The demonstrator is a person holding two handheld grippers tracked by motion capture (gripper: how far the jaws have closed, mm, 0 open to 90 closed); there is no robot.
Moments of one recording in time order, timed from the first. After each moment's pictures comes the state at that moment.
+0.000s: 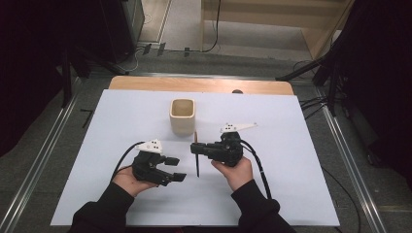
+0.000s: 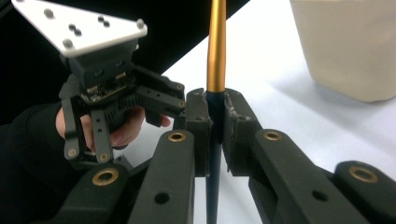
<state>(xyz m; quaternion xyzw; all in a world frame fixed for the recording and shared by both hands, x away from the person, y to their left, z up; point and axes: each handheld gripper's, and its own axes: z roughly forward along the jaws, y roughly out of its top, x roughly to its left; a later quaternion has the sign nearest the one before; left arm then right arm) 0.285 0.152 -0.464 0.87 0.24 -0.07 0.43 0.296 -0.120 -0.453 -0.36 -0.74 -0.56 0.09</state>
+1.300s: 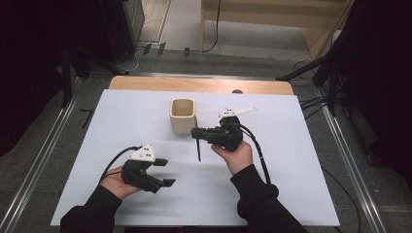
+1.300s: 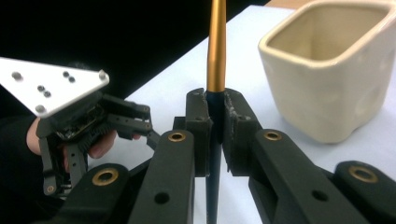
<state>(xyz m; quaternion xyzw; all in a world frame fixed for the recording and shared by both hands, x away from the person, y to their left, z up) 0.275 0.175 -0.468 0.89 0.21 -0.01 0.40 0.326 -0.121 -0.428 -0.36 -0.75 -0.55 0.05</state>
